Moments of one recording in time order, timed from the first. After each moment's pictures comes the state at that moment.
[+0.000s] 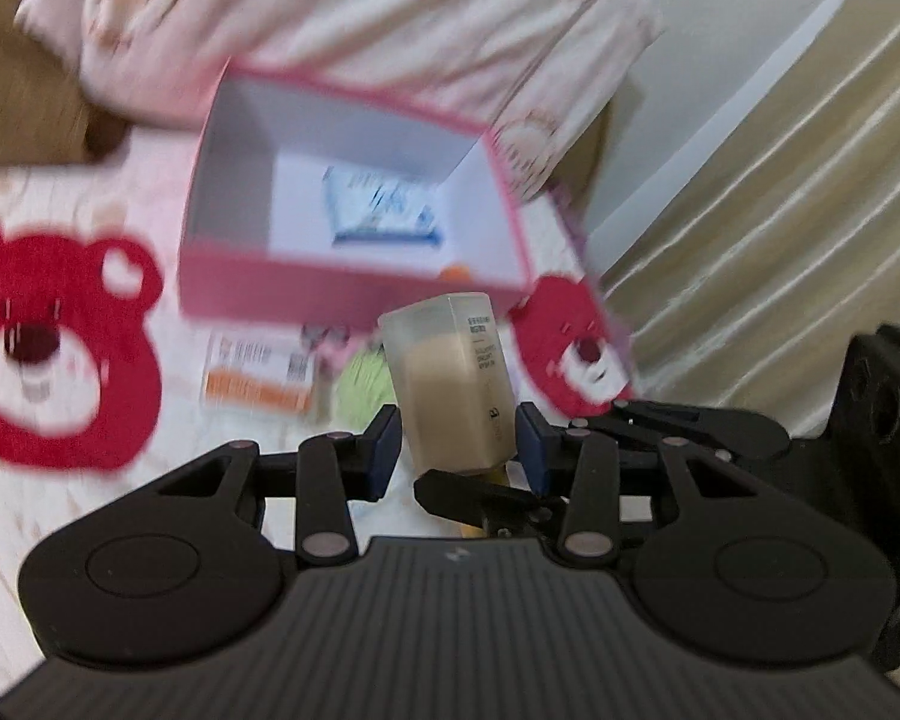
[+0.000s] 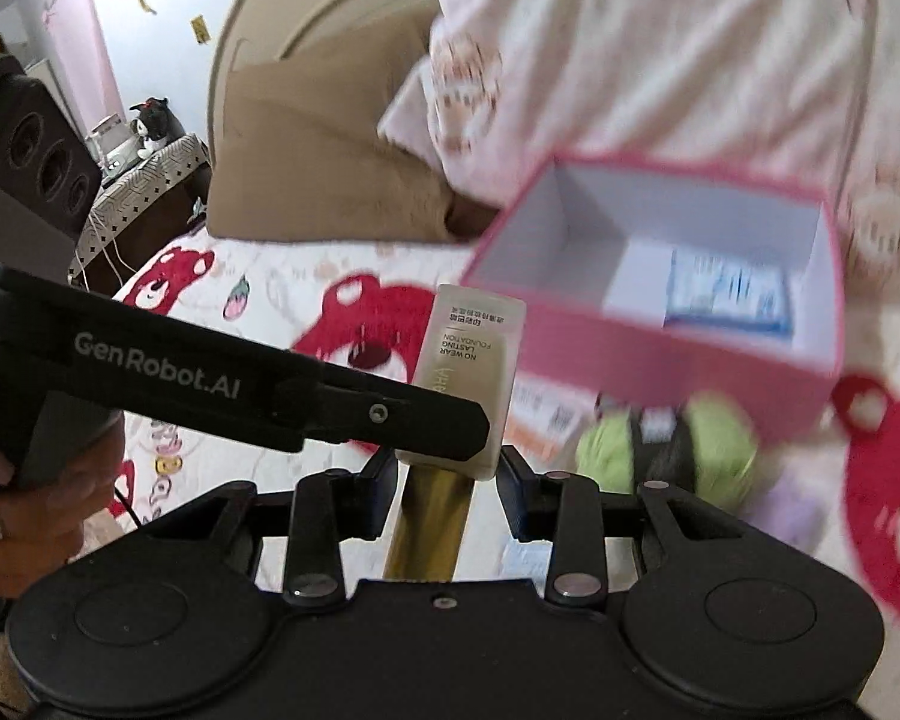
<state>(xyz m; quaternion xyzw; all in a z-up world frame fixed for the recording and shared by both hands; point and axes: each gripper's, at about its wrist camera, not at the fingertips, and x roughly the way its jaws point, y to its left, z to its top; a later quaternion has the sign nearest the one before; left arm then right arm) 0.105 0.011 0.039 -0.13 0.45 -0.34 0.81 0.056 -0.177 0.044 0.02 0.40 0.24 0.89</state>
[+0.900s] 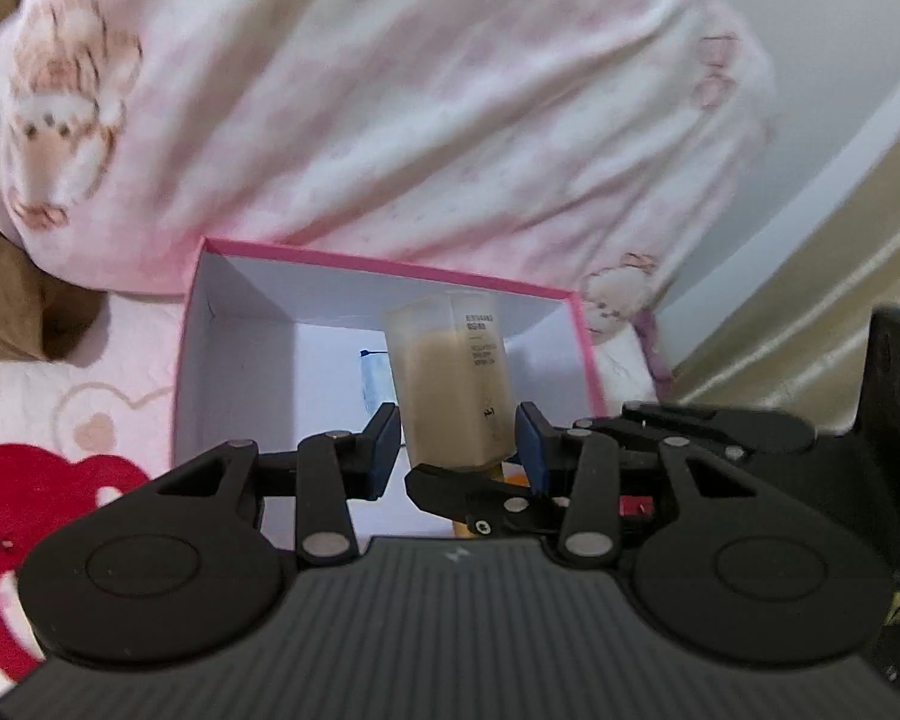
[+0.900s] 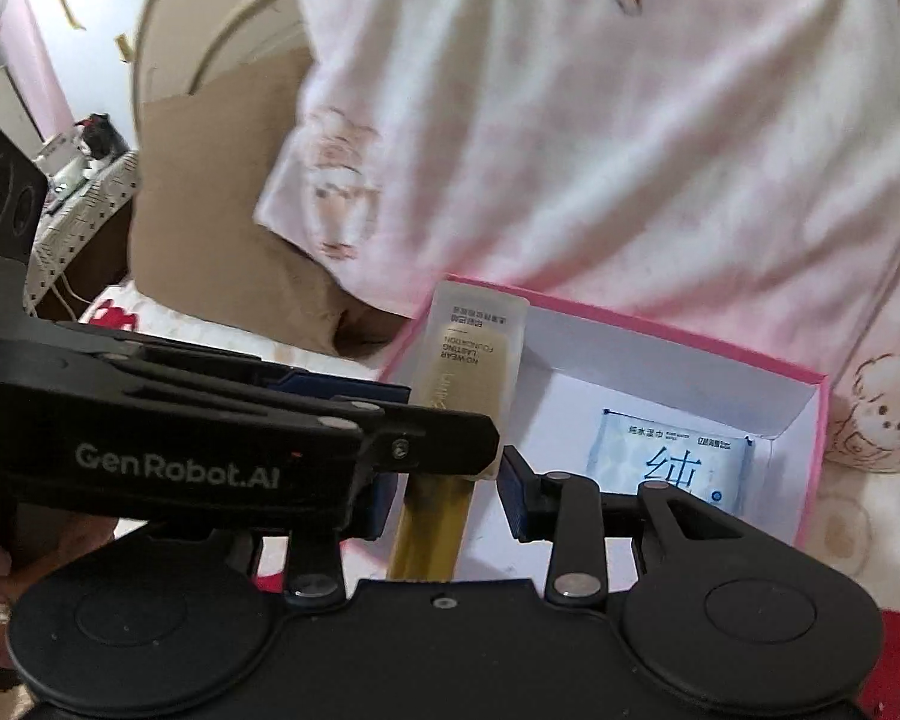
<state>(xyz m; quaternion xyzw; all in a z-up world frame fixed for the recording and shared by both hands) 0.301 -0.054 0.039 -0.12 0.47 -0.27 0.83 0.272 -0.211 0.042 0.04 0.44 0.22 0.87</state>
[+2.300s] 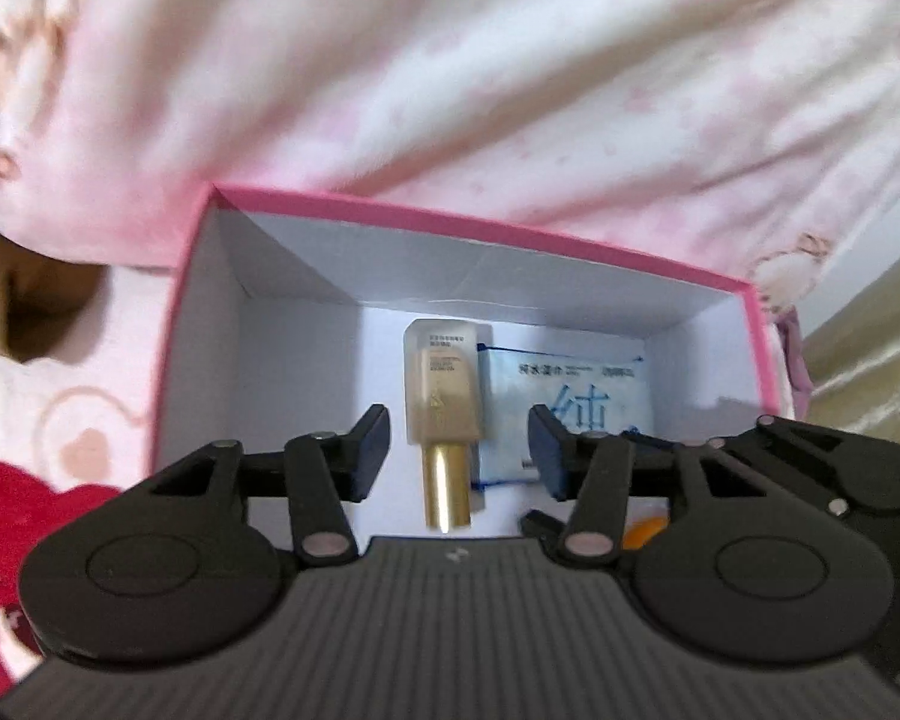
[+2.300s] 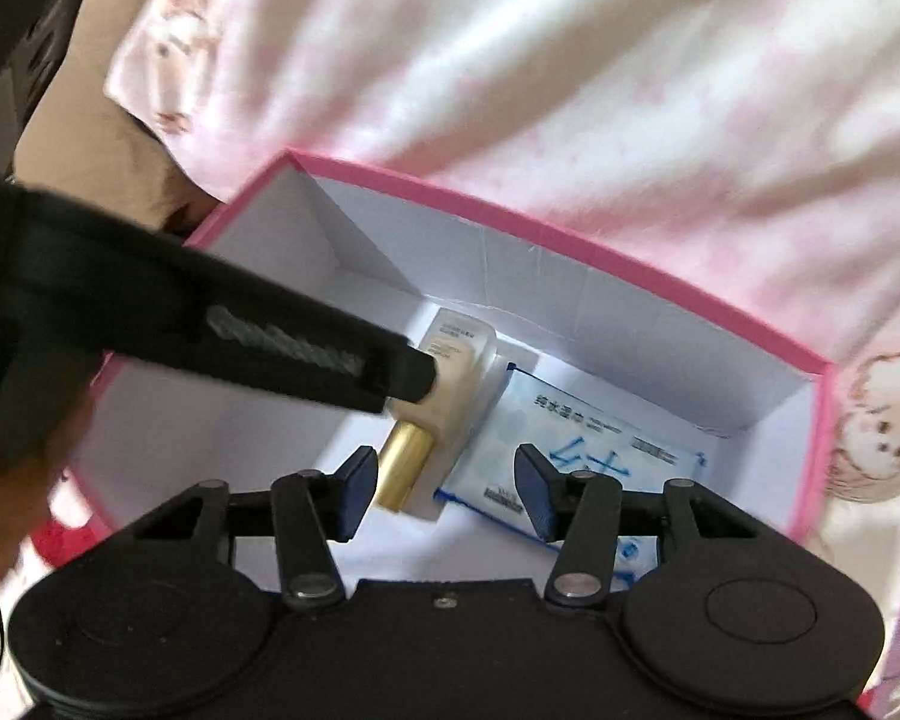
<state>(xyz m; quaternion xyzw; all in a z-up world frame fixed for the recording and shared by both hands) 0.352 -0.099 -0.032 -0.08 0.52 -0.20 0.83 0.301 -0.205 -0.026 -0.07 0.48 0.18 0.86</state>
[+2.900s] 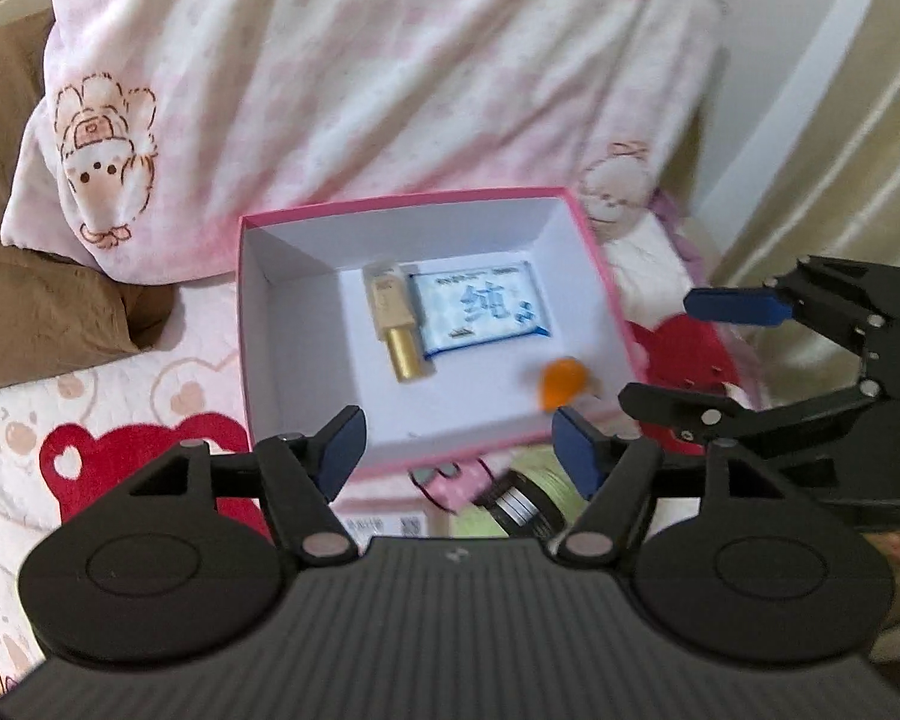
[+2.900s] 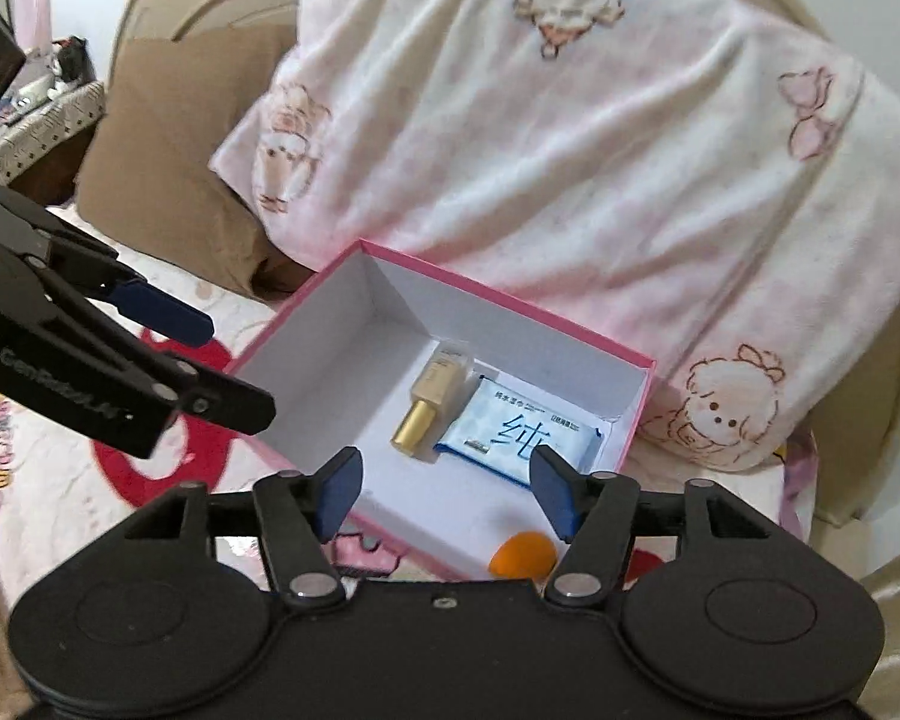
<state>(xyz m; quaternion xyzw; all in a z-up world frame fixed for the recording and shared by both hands) 0.214 -0.062 0.092 0.03 0.49 -0.26 0.83 0.174 -0.240 0.094 -0.10 0.40 0.17 0.89</state>
